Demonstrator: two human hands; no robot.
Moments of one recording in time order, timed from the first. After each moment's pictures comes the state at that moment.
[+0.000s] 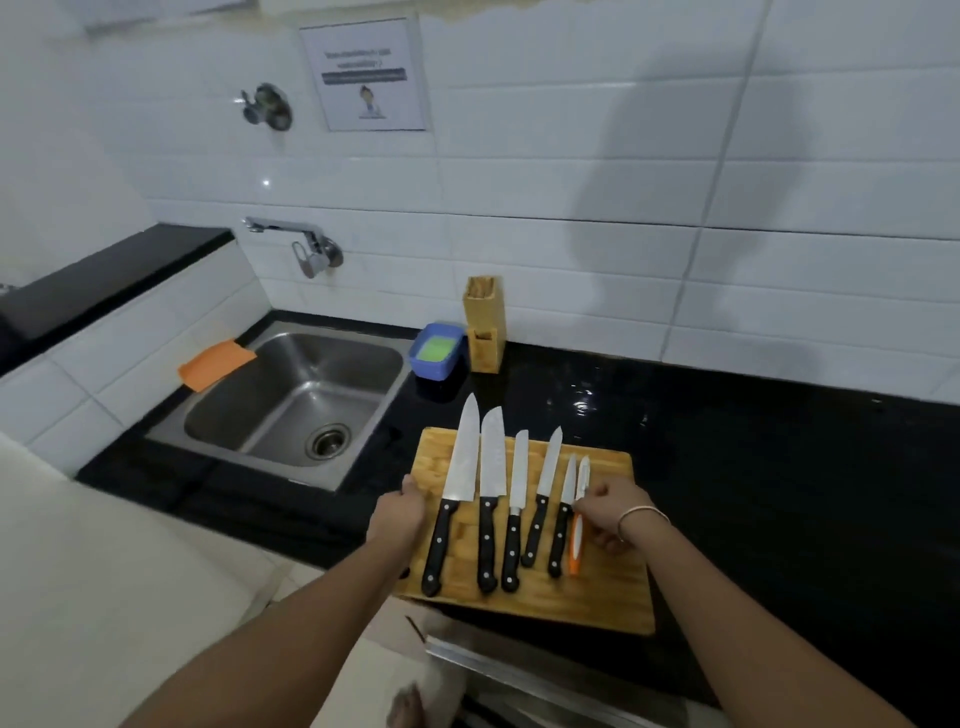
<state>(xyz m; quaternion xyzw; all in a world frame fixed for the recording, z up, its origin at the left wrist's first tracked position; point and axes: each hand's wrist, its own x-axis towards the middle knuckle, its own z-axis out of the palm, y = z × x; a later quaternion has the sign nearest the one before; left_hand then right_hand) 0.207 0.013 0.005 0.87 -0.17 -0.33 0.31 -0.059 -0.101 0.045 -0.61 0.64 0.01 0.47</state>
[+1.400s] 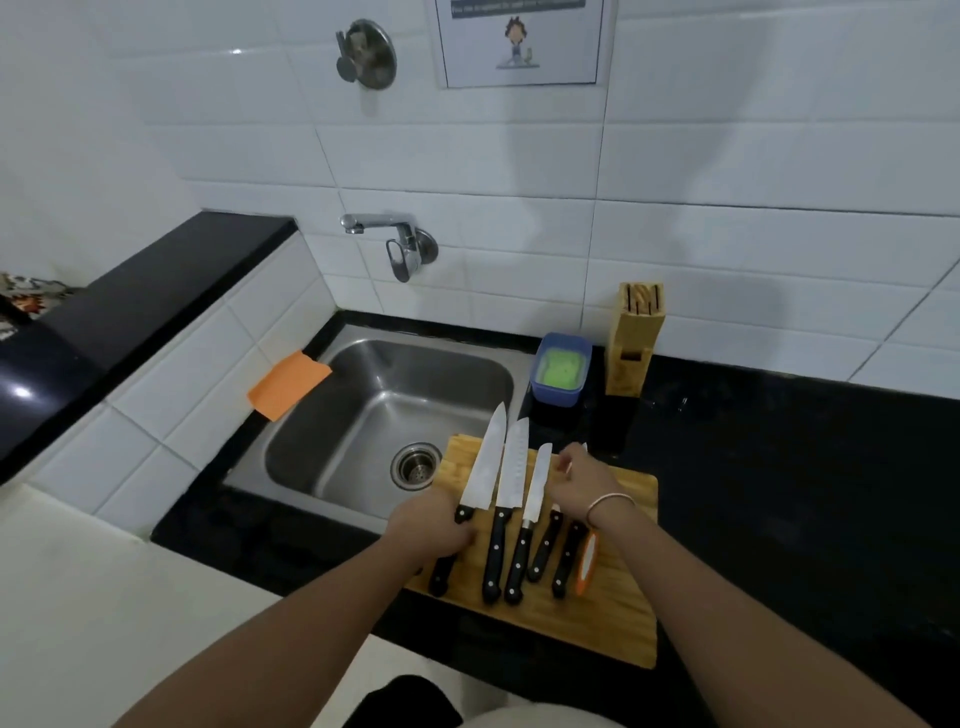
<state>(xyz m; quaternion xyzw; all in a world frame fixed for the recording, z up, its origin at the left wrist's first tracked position) 0.453 -0.035 0.002 0.79 -0.54 -0.28 -0.02 0.242 -0.148 0.016 -0.69 0.57 -0.04 0.44</state>
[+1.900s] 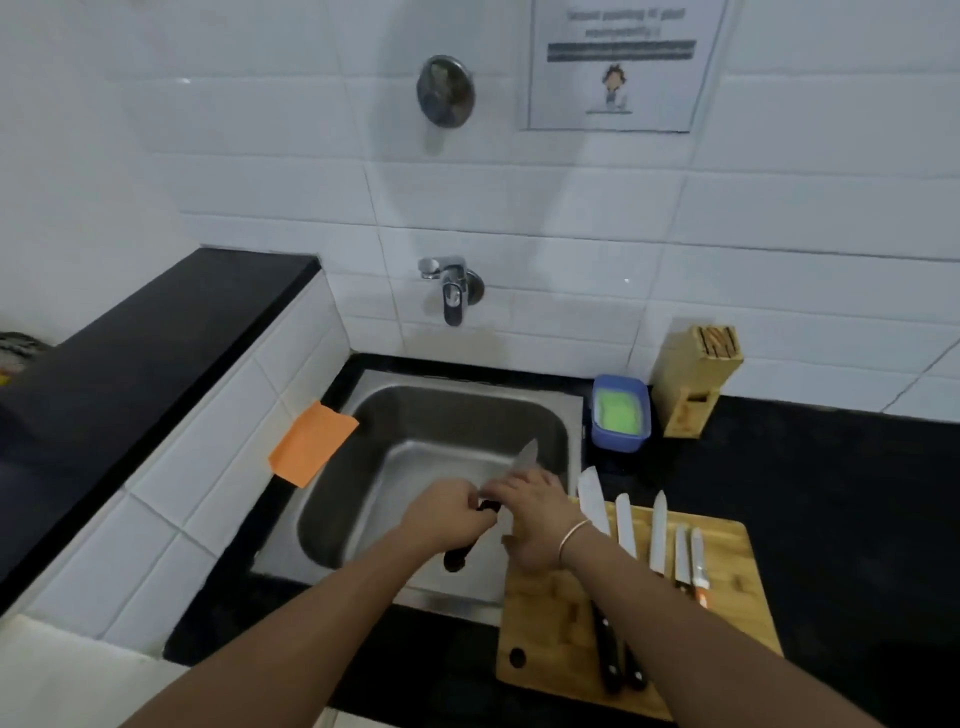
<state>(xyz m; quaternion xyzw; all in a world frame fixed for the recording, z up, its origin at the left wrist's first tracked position) 0.598 -0.088 0.027 0.74 -0.59 -0.30 0.08 0.426 -0.138 0.013 -0.92 0.36 0.04 0.16</state>
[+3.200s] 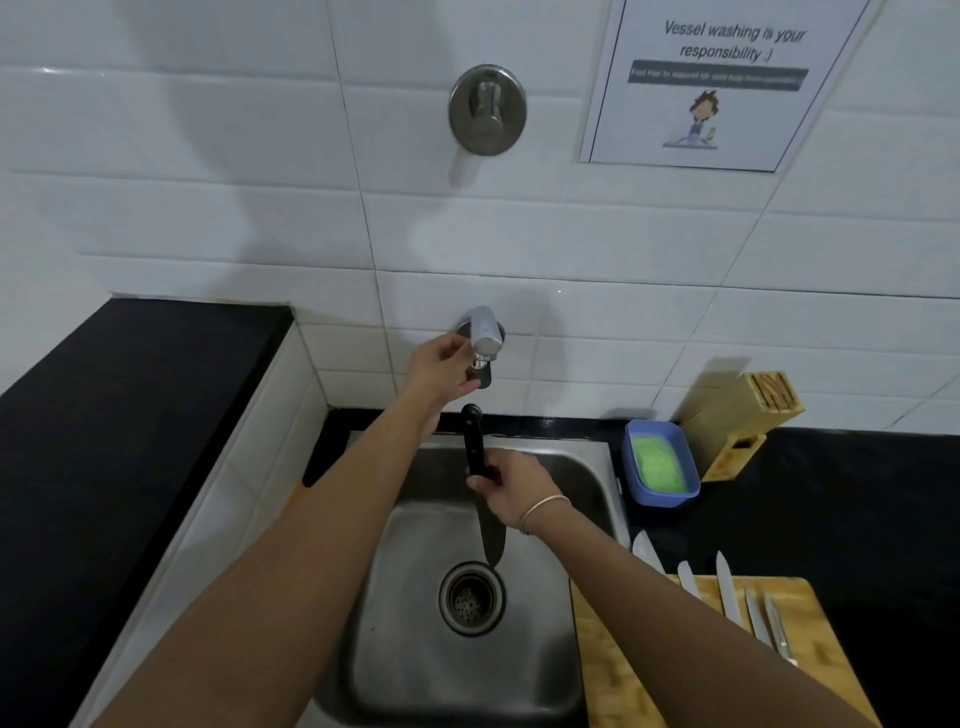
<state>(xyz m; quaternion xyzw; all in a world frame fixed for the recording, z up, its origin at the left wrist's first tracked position) 0.715 -0.306 0.127 0.56 -0.37 -0.53 0.52 0.571 -0.245 0.051 -0.72 0.59 -0.10 0.37</state>
